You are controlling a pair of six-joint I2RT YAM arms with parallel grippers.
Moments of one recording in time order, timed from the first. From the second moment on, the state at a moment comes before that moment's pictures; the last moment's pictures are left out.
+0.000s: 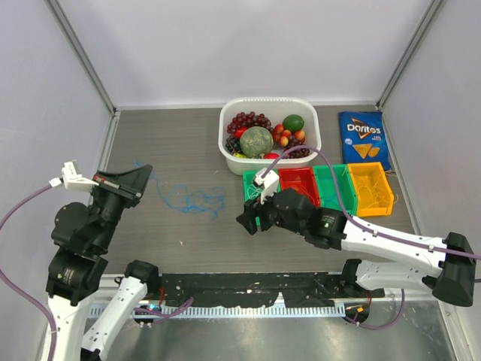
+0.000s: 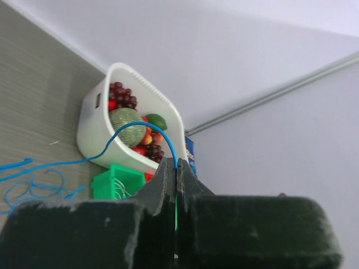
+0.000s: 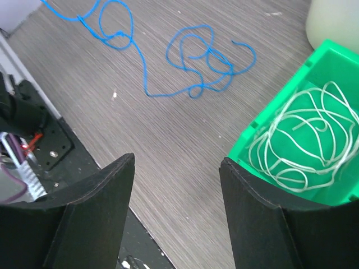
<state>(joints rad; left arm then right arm) -0.30 0.46 1.02 -0.56 -0.13 -0.98 1.10 1.06 0.77 -0.14 0.16 0.34</state>
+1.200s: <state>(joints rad) -0.30 0.59 1.54 -0.62 0.01 -0.93 1.10 1.68 1.02 0.25 0.02 0.36</state>
